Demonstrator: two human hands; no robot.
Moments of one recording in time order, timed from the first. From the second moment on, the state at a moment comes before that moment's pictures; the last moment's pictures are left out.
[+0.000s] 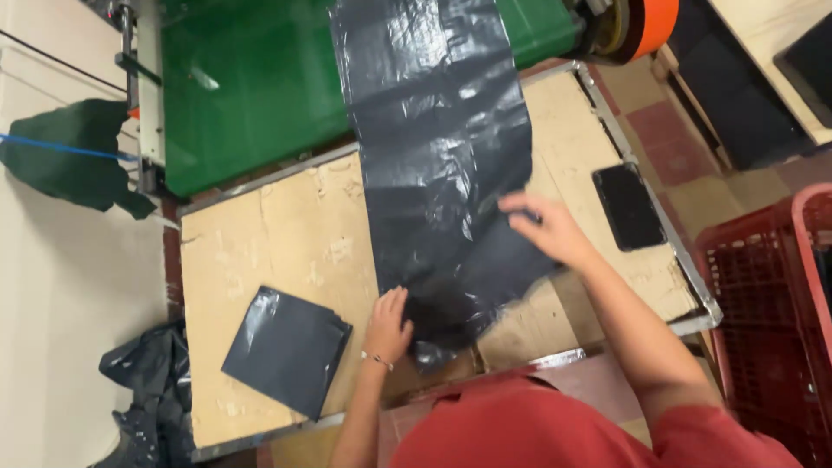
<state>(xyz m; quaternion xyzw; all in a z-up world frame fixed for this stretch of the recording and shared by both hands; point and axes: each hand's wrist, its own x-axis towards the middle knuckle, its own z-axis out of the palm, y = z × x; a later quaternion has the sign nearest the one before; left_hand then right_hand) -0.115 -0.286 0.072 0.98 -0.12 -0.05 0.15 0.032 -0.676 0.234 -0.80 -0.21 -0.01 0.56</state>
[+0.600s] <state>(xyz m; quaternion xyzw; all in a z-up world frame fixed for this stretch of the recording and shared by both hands) -0.059 -0.255 0.049 0.85 -0.03 0.28 0.46 0.037 -0.672 0.279 -0.58 0.00 0.15 0.80</state>
